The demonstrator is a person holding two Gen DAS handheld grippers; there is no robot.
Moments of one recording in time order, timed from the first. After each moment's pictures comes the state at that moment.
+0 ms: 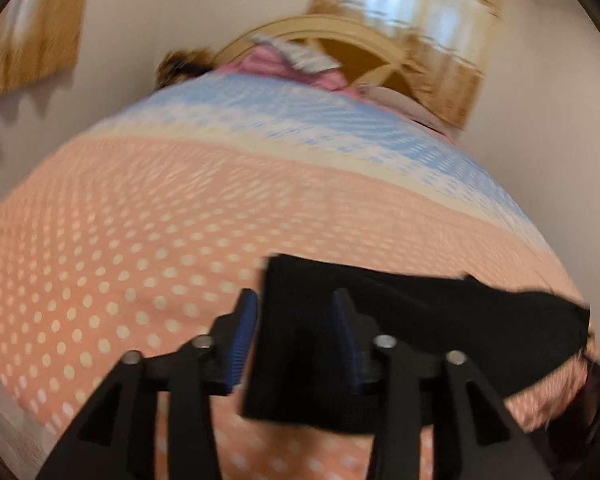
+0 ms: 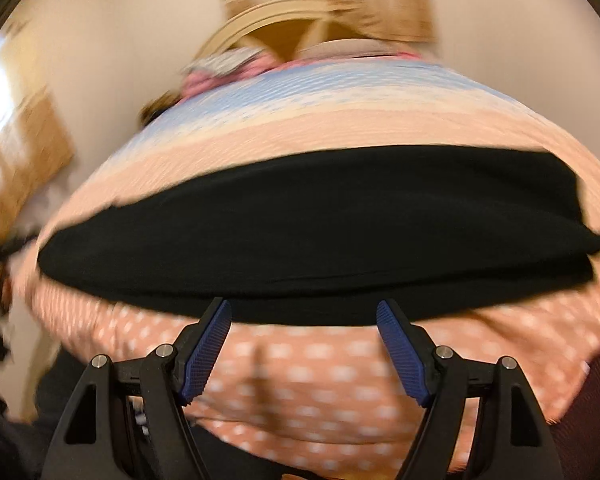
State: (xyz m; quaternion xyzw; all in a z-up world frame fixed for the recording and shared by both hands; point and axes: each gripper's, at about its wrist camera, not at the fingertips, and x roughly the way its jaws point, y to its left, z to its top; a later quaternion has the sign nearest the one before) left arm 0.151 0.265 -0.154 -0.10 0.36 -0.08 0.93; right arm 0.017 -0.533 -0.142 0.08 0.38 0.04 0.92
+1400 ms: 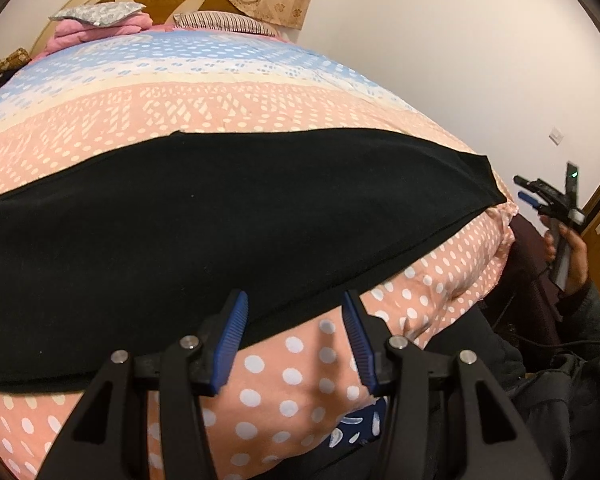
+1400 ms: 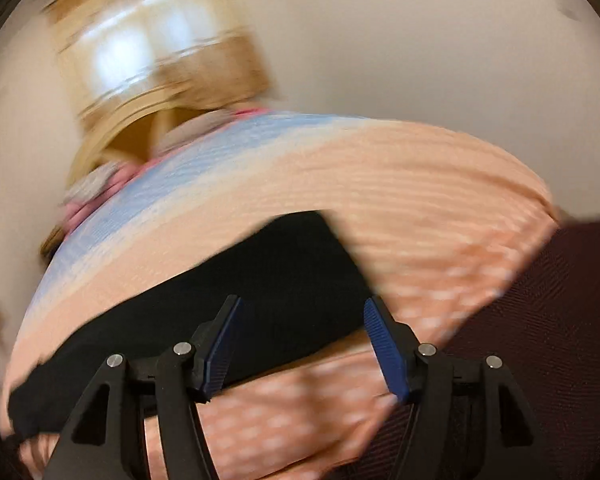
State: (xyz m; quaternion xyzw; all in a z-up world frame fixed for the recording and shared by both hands) left arm 0.111 0.055 -0.199 -0.01 0.43 -0.34 0.84; right arm -0.017 -0.661 -0.096 0.17 0.28 -0.15 0.93
